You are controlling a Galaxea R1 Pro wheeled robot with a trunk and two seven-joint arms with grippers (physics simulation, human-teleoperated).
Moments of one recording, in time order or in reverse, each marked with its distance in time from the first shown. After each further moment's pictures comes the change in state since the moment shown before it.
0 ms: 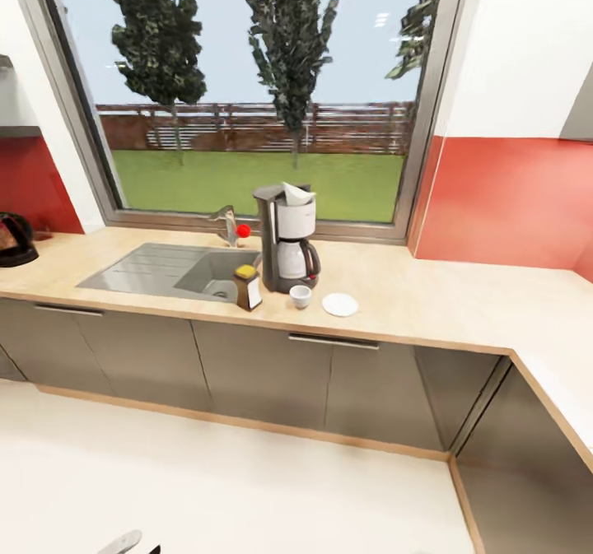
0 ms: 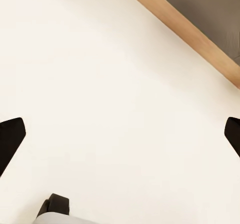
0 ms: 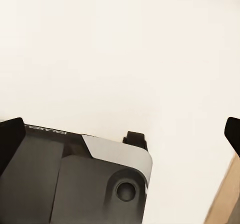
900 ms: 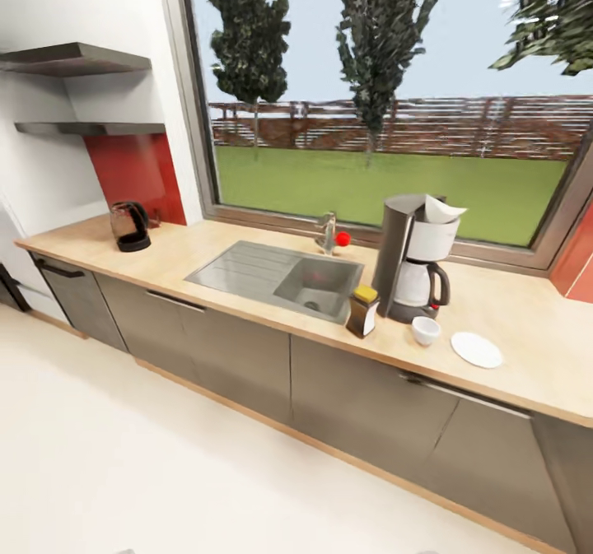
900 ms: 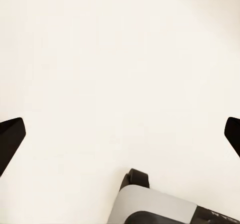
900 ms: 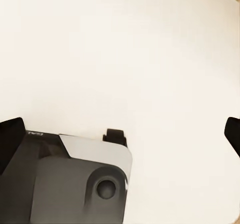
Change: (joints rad) left arm 0.000 0.002 -0.002 0.014 -0.229 0.016 0.268; right arm 0.000 0.004 0.000 0.003 0.000 0.002 -0.106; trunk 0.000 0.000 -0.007
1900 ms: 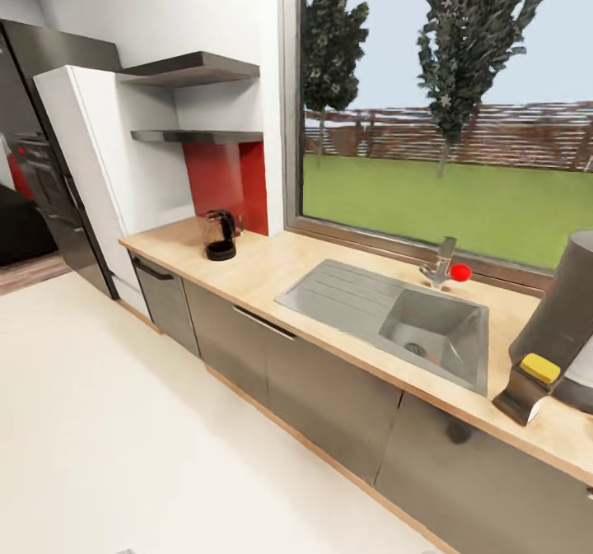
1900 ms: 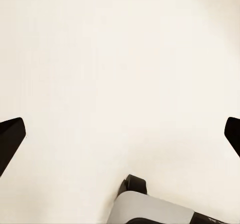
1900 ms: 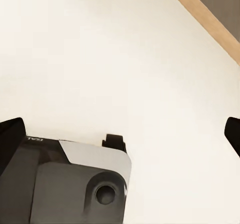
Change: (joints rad) left arm 0.000 0.000 0.003 0.000 -0.001 -0.001 -0.001; right arm 0.000 0.001 0.001 0.001 0.001 0.000 0.000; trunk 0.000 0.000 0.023
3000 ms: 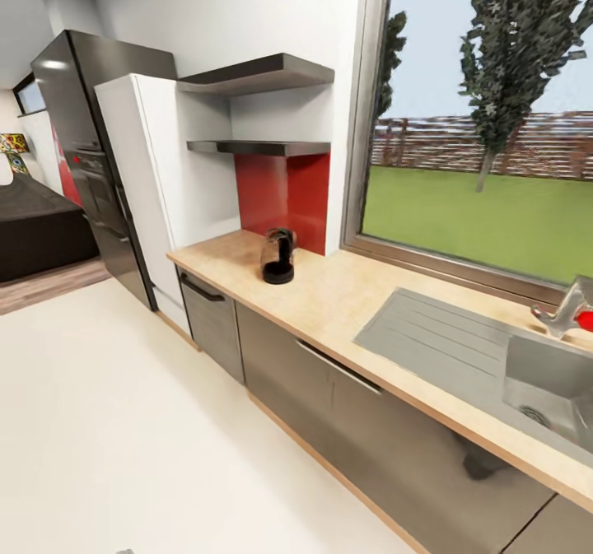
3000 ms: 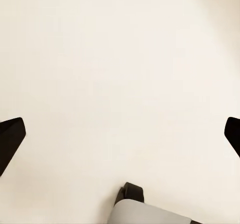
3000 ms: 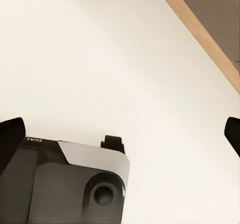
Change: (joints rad) left arm 0.000 0.000 0.000 -0.002 0.001 0.000 0.001; right arm 0.016 -0.002 0.001 0.000 0.007 0.000 0.002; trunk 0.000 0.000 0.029
